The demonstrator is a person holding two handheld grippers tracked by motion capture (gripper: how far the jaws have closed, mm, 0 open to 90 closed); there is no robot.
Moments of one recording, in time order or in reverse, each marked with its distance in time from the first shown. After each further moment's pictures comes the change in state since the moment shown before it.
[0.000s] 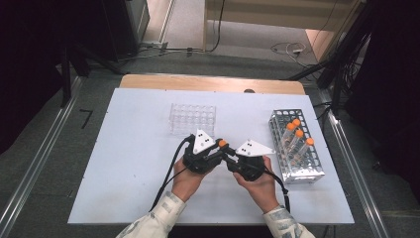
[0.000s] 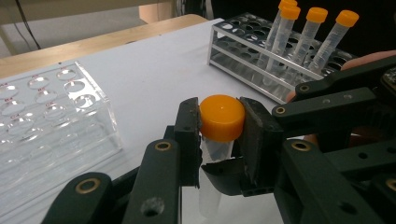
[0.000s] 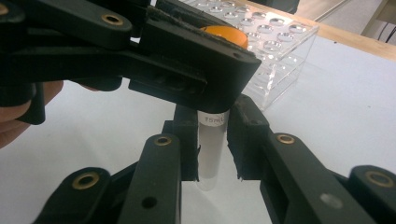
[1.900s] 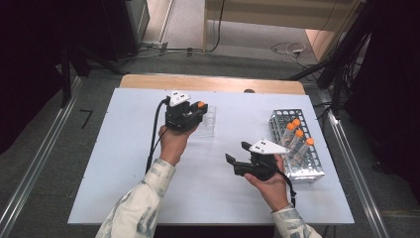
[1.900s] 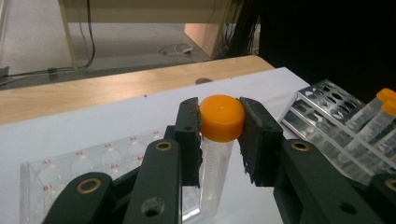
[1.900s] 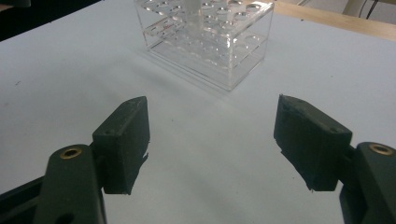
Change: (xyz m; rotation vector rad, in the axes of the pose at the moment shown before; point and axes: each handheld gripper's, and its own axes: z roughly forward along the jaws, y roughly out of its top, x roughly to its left) left arm 0.088 0.060 0.005 -0.061 0.146 -0.176; right arm -0.024 -0.012 -0.014 0.018 -0.047 0.092
